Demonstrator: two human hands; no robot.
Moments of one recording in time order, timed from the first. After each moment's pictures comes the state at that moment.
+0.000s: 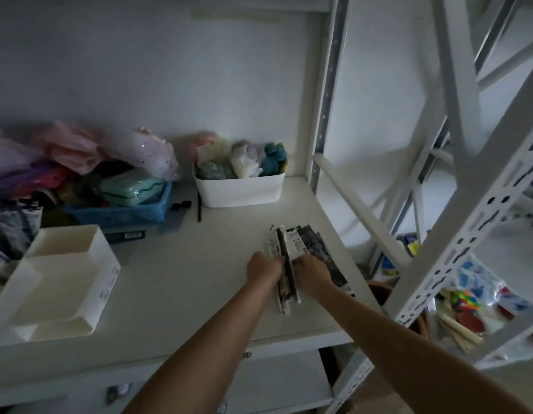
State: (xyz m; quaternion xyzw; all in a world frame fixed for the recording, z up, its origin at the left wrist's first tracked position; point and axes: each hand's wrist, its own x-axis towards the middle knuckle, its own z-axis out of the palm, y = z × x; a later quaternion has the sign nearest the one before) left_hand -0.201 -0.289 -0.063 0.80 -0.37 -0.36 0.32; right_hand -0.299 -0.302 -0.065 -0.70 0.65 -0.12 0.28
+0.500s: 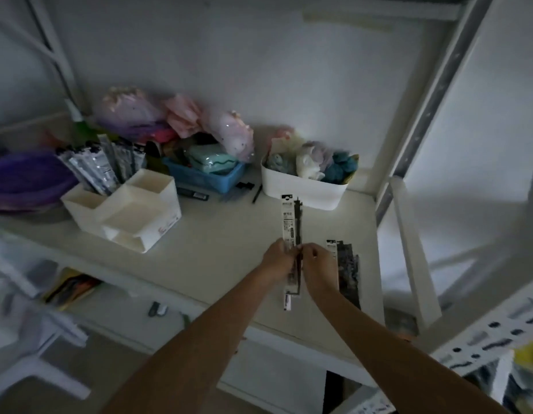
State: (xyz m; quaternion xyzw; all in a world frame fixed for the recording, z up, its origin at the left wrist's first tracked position) left_hand -0.215 -0.267 -0.030 0.76 -0.28 -0.36 0.46; right_hand -0.291 -0.305 -0.041 -0.70 0.49 -0.29 0.43
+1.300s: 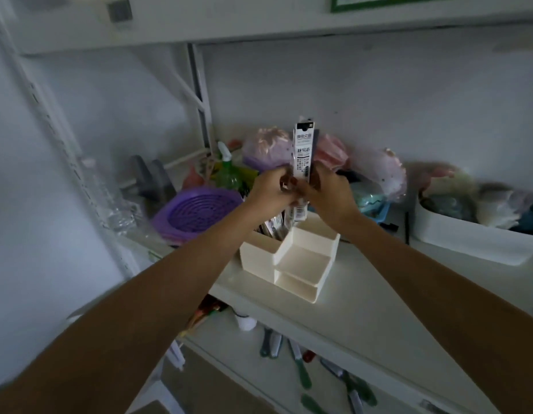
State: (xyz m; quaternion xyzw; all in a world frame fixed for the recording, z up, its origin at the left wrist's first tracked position) left_hand 0.110 -0.093 0.104 0.74 -0.43 -0.08 0.51; right_hand 0.025 -0.182 0.103 -0.88 0.20 -0.34 0.26
